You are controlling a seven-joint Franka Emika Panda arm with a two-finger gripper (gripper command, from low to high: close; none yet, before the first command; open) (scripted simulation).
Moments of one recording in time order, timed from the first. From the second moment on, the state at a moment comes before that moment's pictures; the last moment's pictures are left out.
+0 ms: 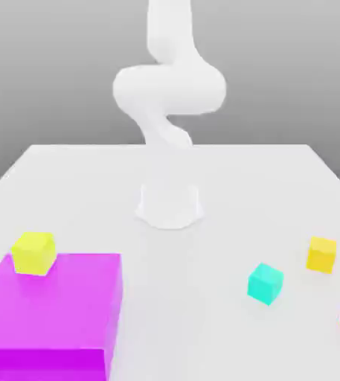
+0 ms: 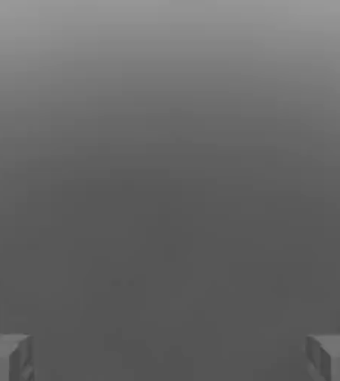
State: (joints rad) arm 0.05 -0.73 0.00 -2.36 0.02 2.35 0.76
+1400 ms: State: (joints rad) arm 0.47 0.01 0.11 -2.87 -0.01 2.88 0.48
